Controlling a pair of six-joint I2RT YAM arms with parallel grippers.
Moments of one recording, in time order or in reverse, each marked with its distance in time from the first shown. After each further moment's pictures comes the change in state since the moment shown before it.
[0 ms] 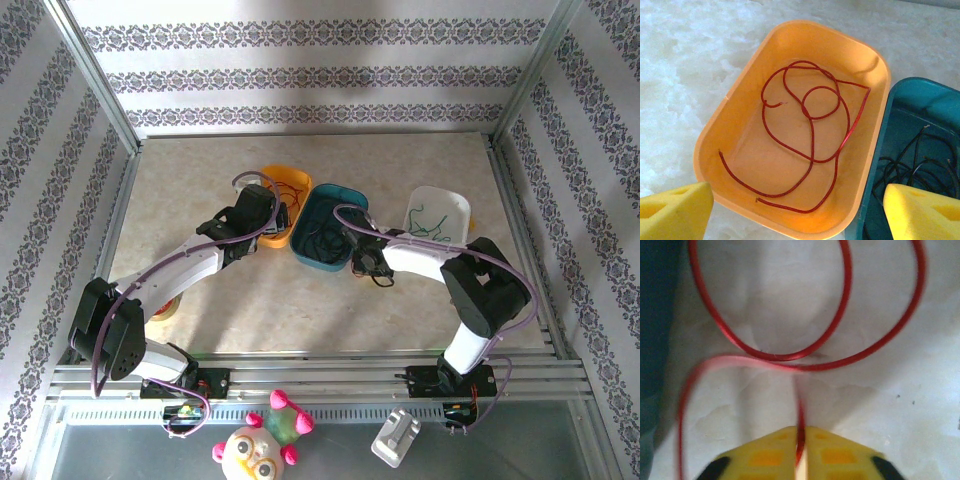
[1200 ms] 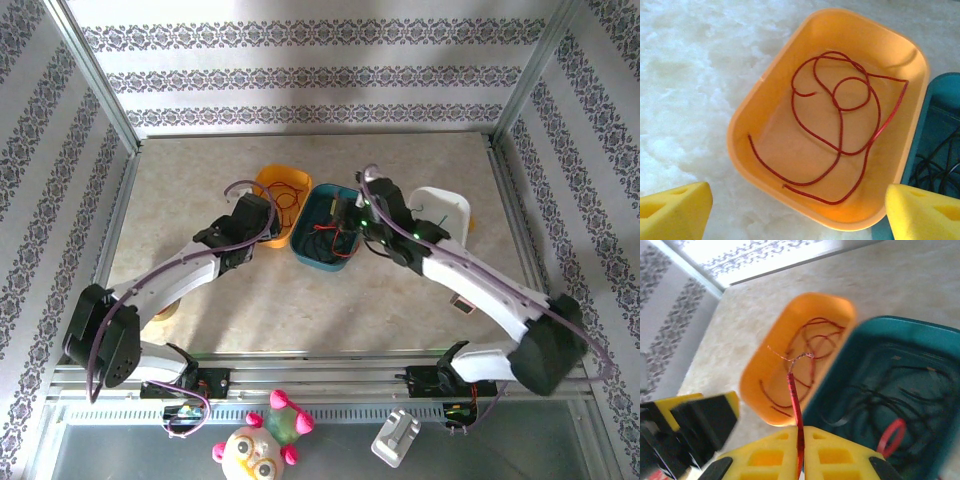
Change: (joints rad) left arm 0.002 -0.064 -0.094 -0.005 -0.078 -0.056; right arm 0.059 -0.335 0.190 0.253 -0.252 -0.145
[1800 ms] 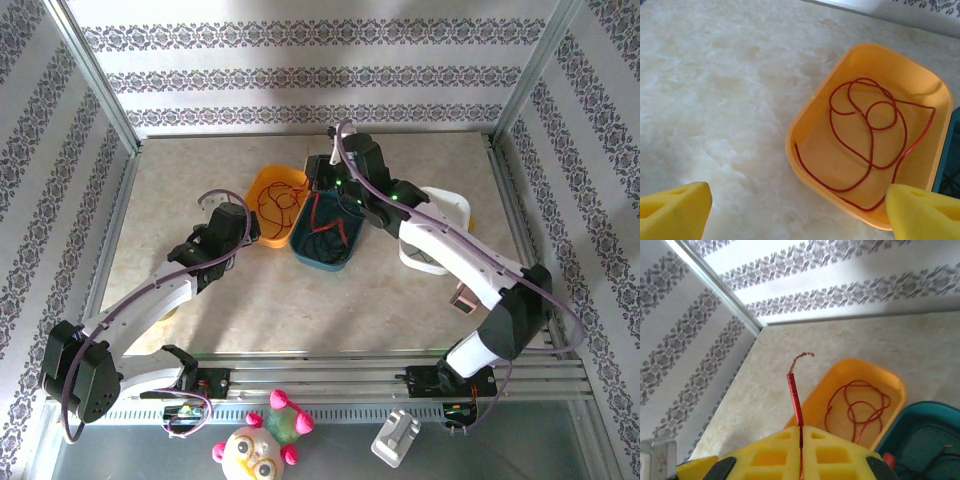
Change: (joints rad) left arm 0.046 -0.188 -0.105 -0.018 -0.057 0.005; right arm 0.027 0.155 0.359 -0.049 0.056 -0.076
